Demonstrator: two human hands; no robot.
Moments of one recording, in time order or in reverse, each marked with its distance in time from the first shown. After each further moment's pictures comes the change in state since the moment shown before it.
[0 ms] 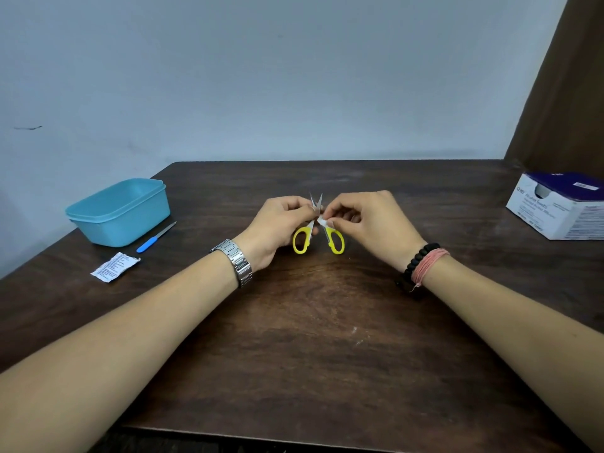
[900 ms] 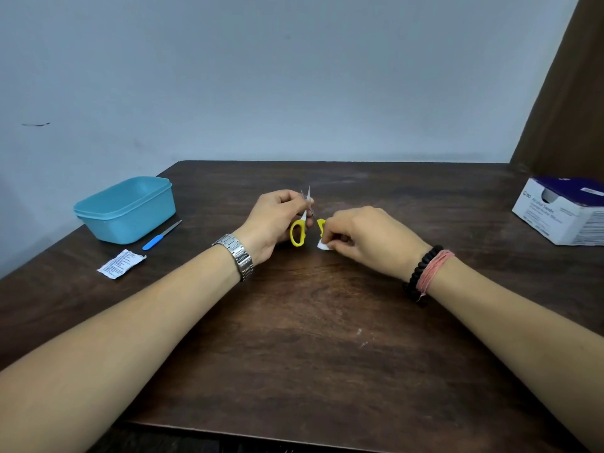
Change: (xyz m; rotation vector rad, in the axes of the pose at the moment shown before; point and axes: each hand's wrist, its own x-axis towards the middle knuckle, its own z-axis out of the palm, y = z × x) left_hand 0.006 0.004 -0.009 -0.074 0.144 -0.047; right_hand -0.003 -0.011 -0.001 -0.310 -0.295 -0.210
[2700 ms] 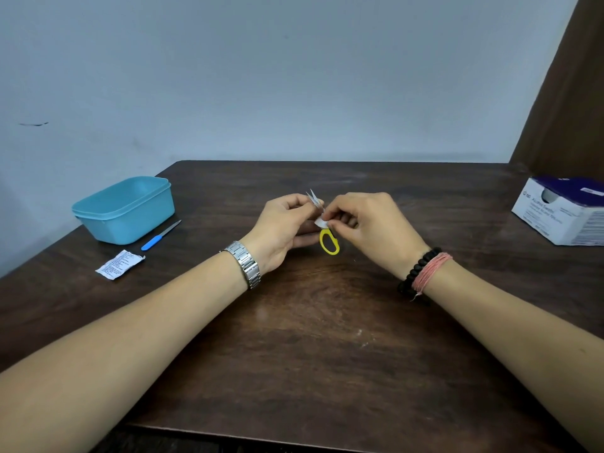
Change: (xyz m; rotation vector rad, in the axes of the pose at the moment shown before) left_hand -0.009 -0.006 0.013 -0.136 -0.096 0.006; right_hand 0.003 0.000 0.003 0.194 0.295 0.117
